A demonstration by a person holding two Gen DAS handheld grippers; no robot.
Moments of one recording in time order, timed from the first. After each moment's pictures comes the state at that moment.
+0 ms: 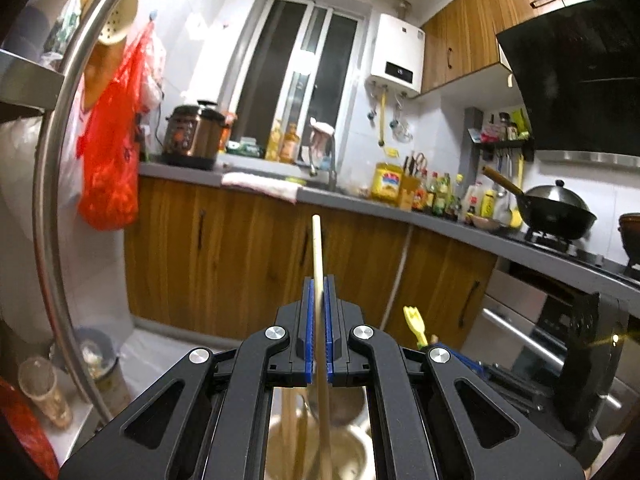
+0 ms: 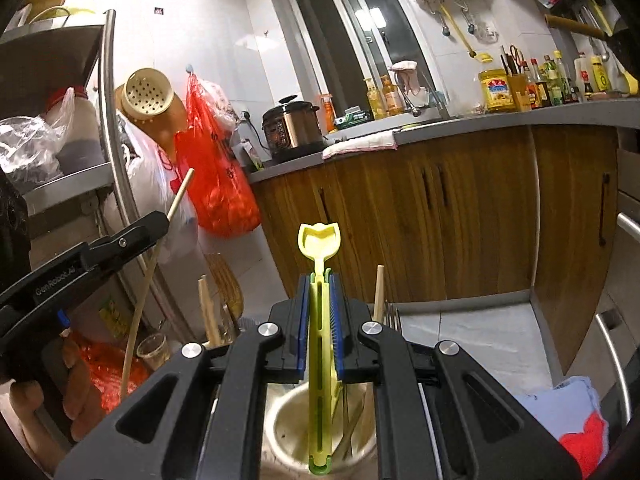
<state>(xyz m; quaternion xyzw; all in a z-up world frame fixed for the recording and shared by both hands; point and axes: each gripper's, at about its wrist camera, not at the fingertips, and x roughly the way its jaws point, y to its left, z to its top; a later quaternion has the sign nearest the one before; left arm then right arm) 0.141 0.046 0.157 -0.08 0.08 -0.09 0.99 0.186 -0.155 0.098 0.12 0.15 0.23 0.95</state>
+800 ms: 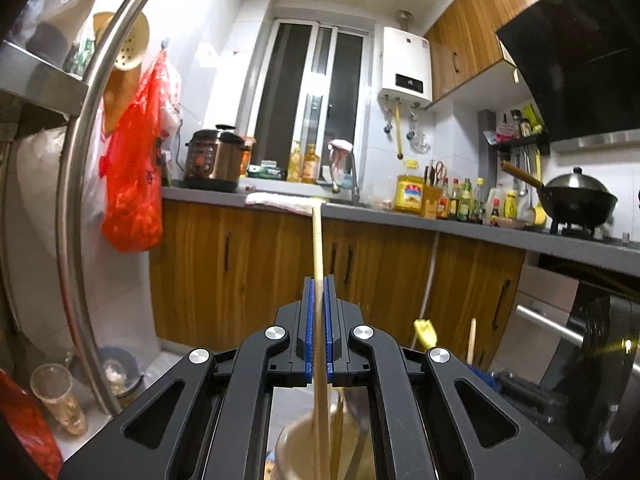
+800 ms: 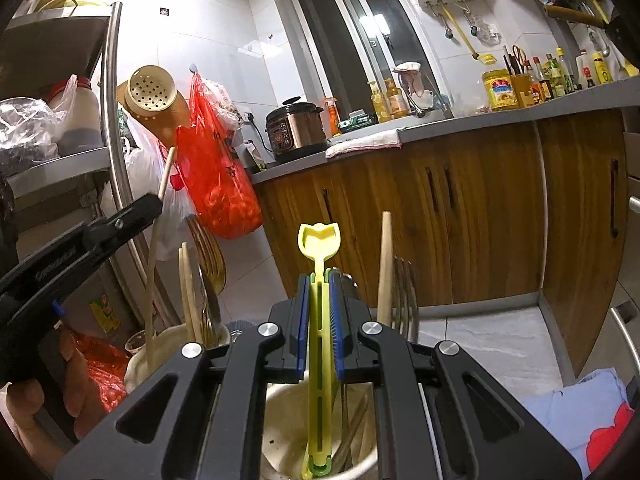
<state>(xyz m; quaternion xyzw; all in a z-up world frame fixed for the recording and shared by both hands) 0.129 0.045 0.122 -0.05 0.04 -0.05 1.00 0.189 -0.150 0.066 0.11 0.14 0.24 0.95</state>
